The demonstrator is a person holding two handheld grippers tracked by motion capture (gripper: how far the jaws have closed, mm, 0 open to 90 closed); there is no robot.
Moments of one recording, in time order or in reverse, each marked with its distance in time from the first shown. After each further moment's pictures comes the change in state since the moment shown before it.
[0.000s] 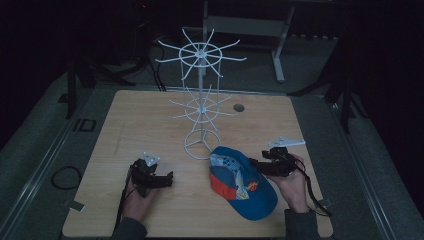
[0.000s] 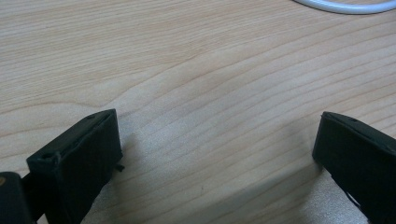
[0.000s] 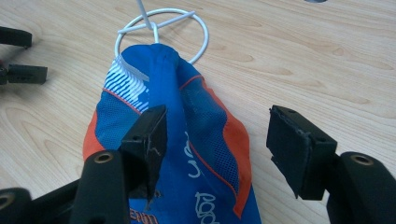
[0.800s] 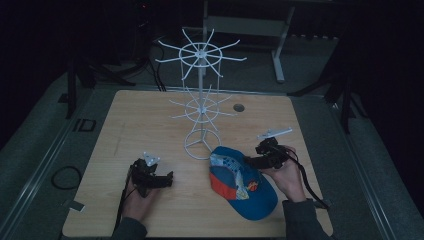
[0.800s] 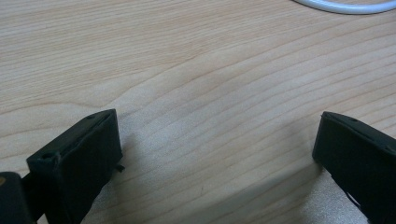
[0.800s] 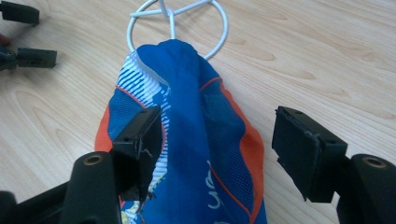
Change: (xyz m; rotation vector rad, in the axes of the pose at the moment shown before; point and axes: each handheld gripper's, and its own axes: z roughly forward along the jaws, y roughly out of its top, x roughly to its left) left arm 0.000 0.000 0.000 -0.003 0.000 -0.001; right arm 0.009 0.030 0.013 0.128 0.037 -0.058
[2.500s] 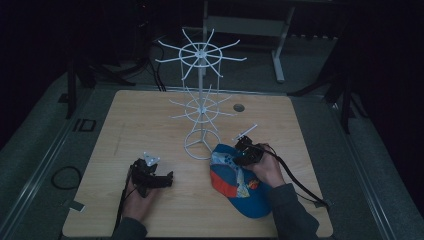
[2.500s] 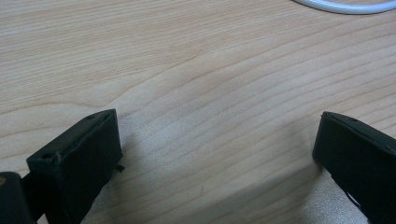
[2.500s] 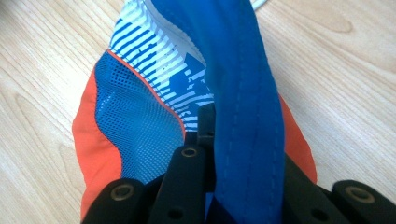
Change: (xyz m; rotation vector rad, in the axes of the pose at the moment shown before) left arm 0.000 0.000 0.000 0.002 -0.001 -0.001; right arm 0.010 0.019 0.074 0.274 0.051 -0.133
